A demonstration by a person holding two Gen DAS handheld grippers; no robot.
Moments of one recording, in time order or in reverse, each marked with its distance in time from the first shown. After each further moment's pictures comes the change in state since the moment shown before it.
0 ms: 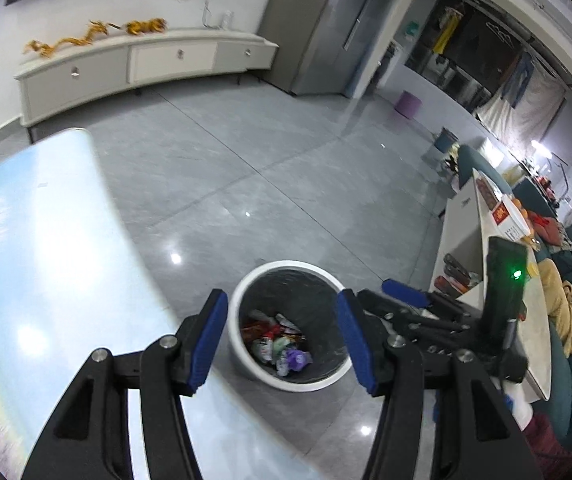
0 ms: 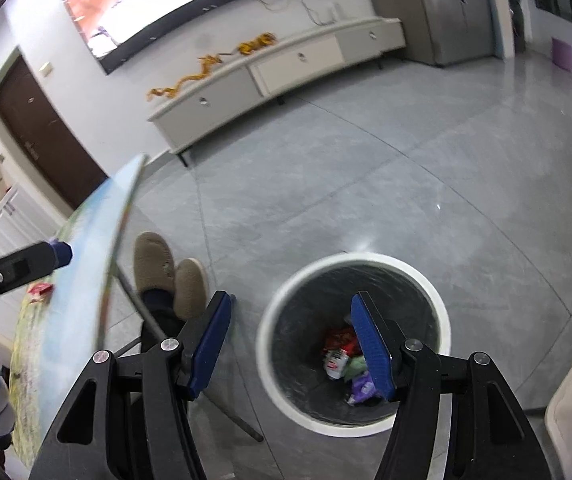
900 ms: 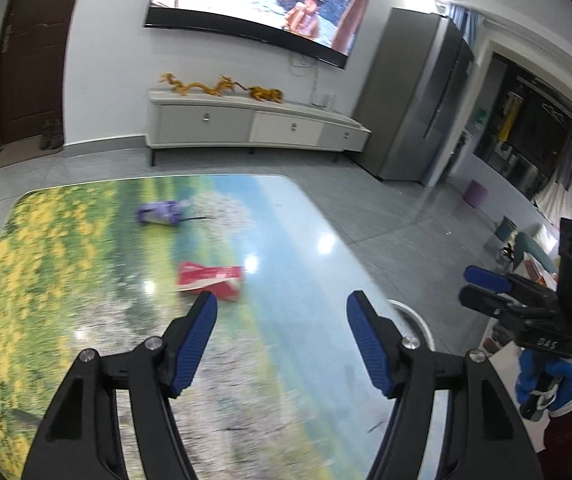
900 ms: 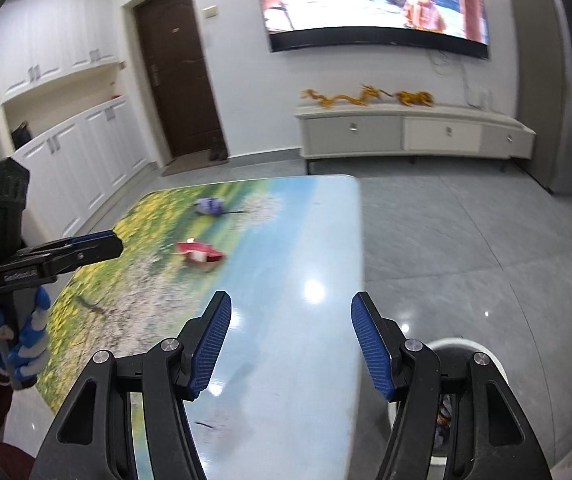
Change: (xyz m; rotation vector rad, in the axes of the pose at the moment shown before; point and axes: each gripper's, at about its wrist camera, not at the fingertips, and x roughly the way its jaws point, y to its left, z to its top) left arm -0.223 0.155 -0.114 -0.184 -0.292 0.252; right arm -0.079 0.228 -0.021 -0.484 -0.075 0.208
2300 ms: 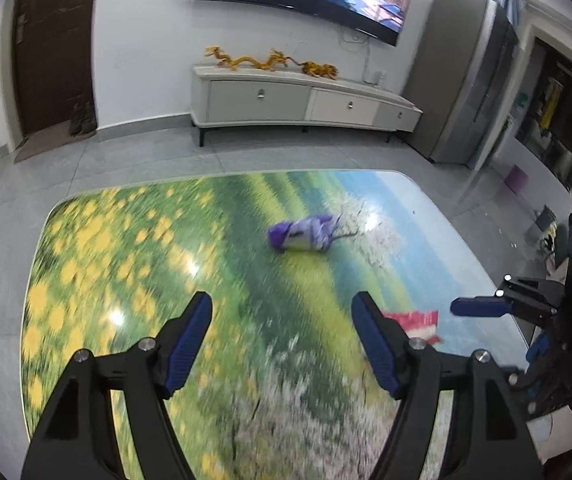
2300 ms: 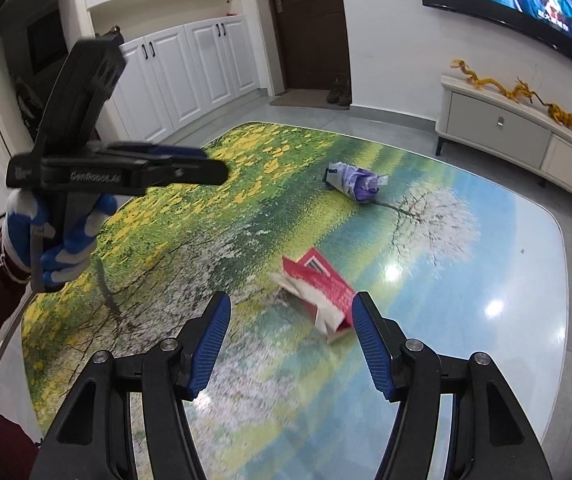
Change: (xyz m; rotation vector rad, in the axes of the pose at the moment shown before) left arm 0.090 0.150 0.060 0.018 0.107 0.113; right arm 0.199 0.124 0.047 -0.309 0.202 0.322
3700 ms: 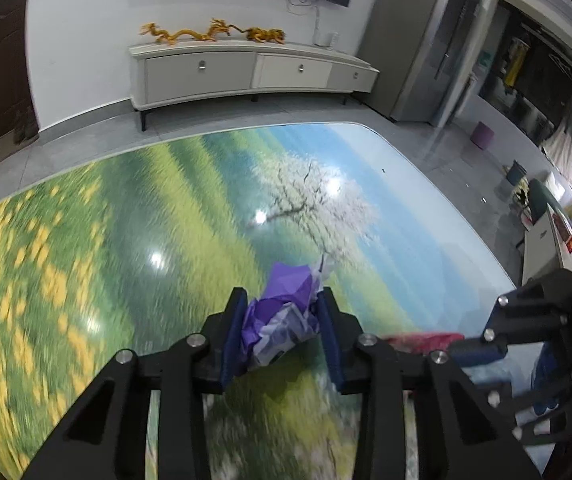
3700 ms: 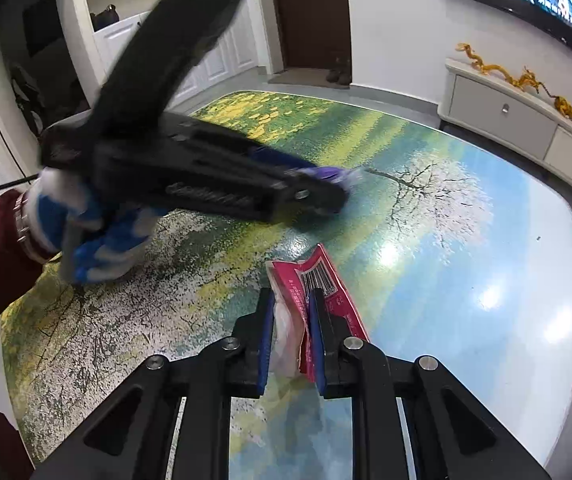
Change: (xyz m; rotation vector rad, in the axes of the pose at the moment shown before) left arm 0.088 -0.042 -0.006 0.090 0.100 -0.122; right arm 0.024 -0.004 -0.014 -0.022 0.079 -0.029
